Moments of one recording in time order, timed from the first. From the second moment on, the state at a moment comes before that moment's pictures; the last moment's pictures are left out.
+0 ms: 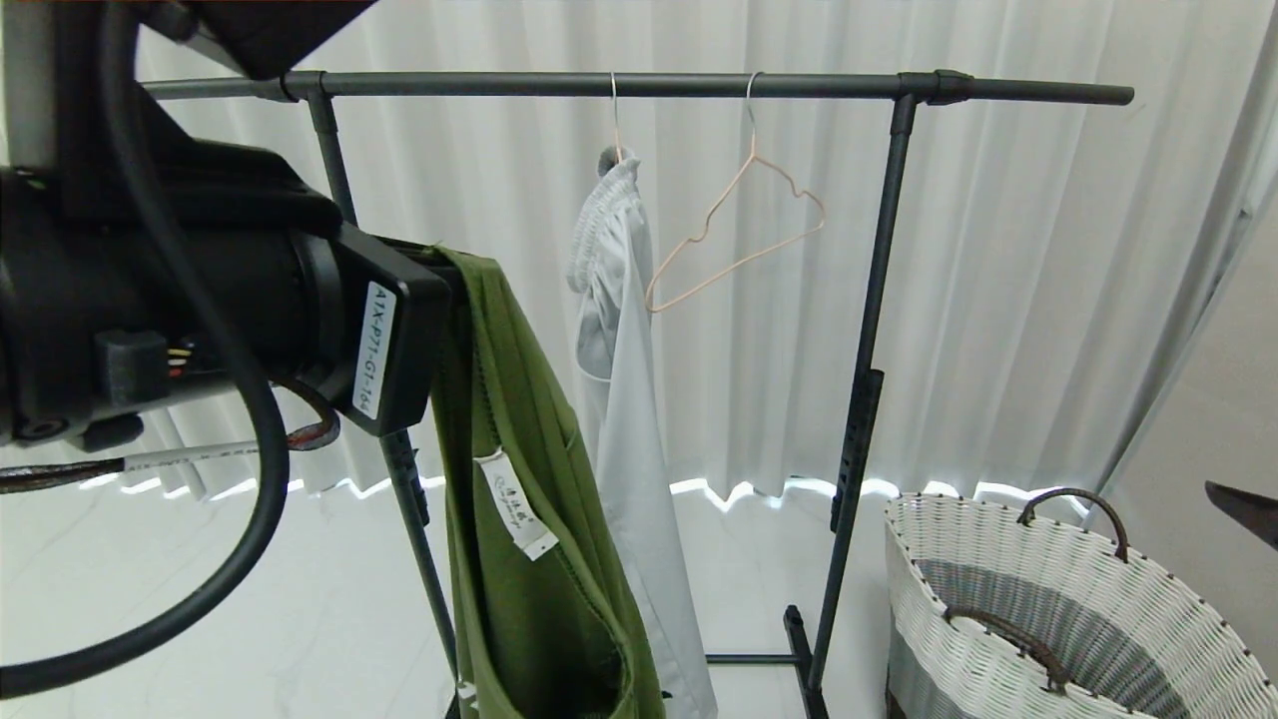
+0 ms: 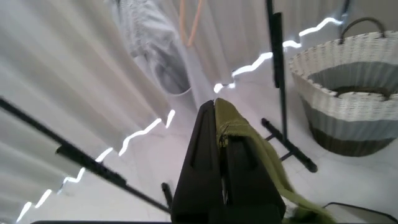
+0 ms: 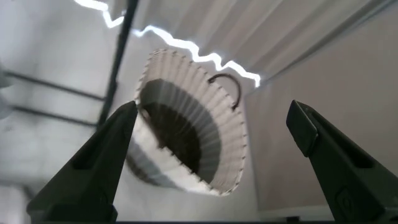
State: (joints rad) left arm -0.87 1.34 -1.33 0.31 0.42 0.21; right arm 0.29 0.99 -0.78 0.17 -0.33 -0.38
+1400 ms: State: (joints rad) left arm -0.78 1.28 -1.20 0.25 0.42 0.21; right arm 0.21 0.88 -0.47 -0.09 -0.29 -0.23
